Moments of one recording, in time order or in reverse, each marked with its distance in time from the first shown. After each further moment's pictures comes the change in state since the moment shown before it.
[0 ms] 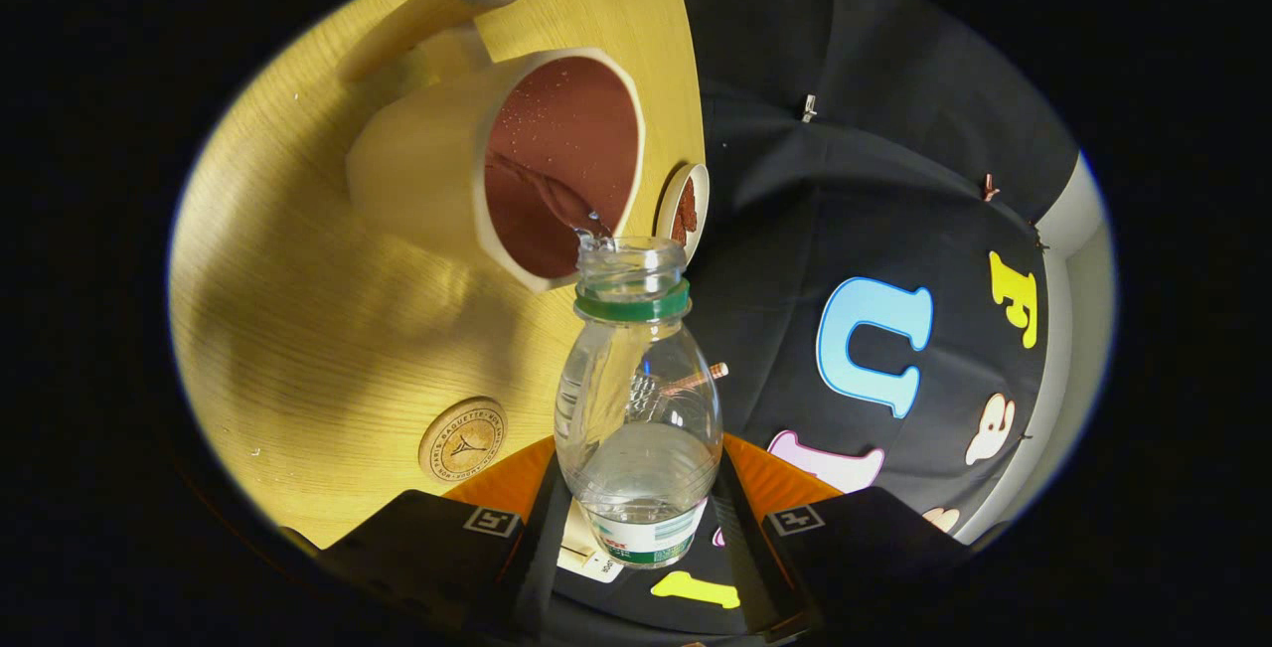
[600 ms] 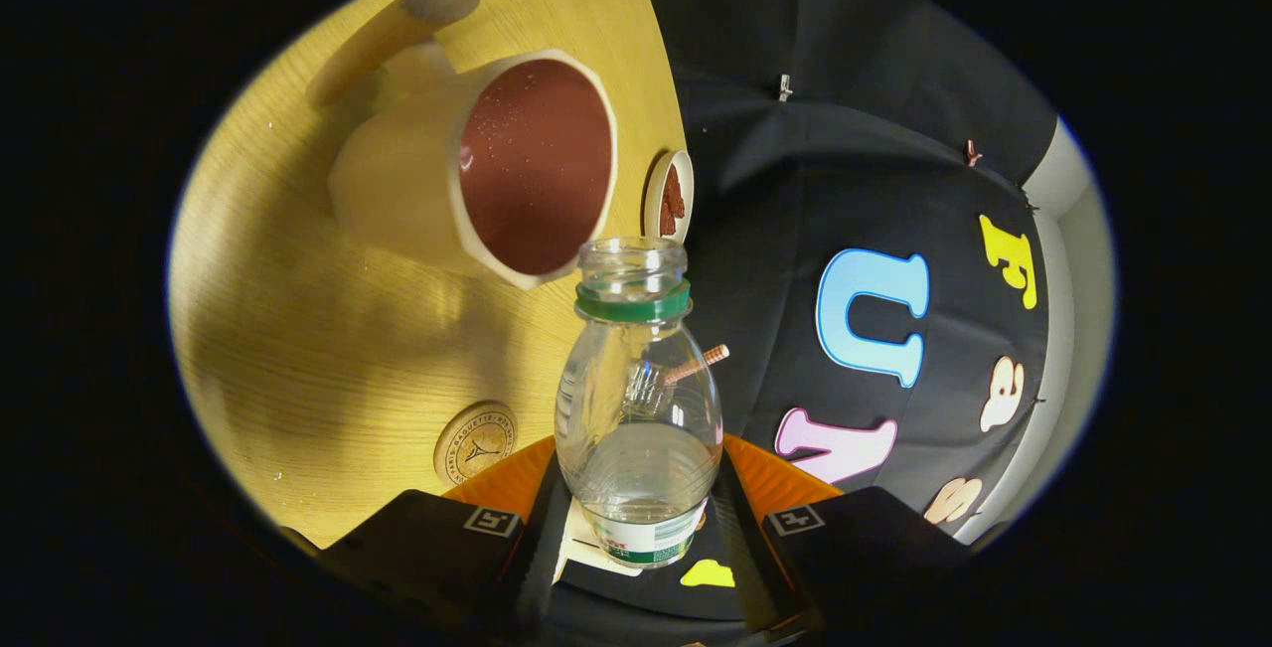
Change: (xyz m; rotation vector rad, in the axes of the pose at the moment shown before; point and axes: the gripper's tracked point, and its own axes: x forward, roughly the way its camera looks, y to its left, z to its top) arm -0.008 0.006 -0.006 0.095 0.036 -0.015
